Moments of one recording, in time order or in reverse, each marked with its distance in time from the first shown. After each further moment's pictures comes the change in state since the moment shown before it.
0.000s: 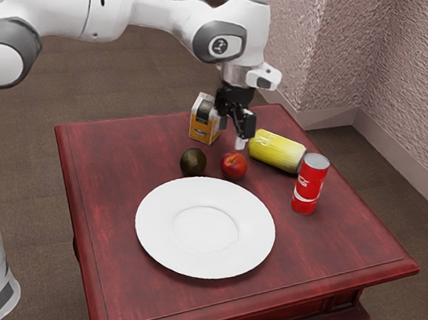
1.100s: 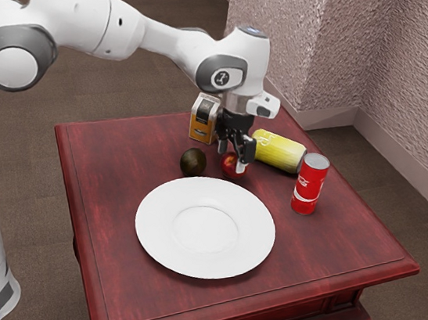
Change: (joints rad) arm -0.003 0.070 -0.001 -0.087 0.000 0.142 -0.009
